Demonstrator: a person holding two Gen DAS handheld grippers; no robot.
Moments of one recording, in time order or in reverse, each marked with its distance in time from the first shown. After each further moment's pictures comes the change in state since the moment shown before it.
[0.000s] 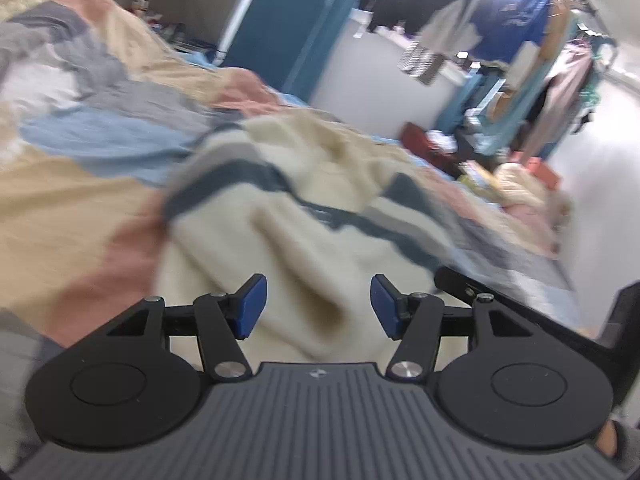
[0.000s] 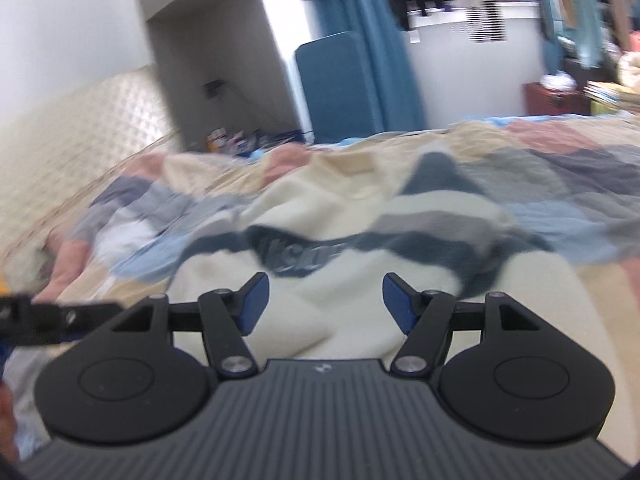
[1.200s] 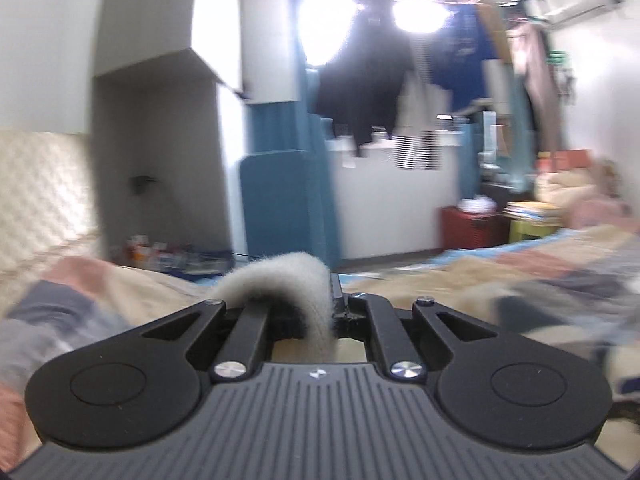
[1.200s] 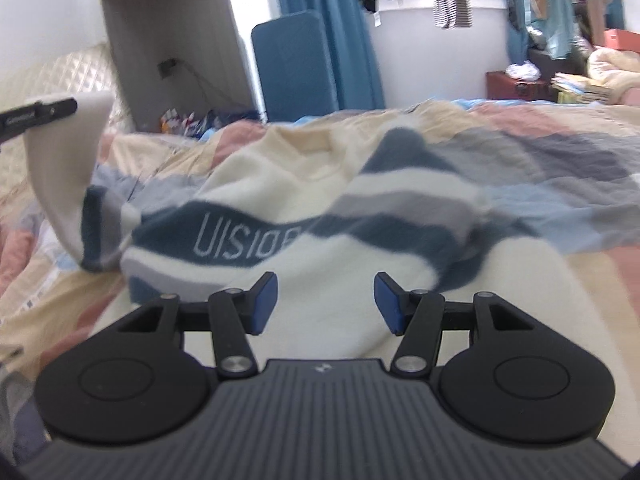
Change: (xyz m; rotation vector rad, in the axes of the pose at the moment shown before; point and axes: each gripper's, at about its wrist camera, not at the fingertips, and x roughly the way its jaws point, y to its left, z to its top) left arm 0.068 0.003 0.125 0.536 -0.443 0.109; right arm 0.028 -0.009 -0.002 0.031 0.035 -0.183
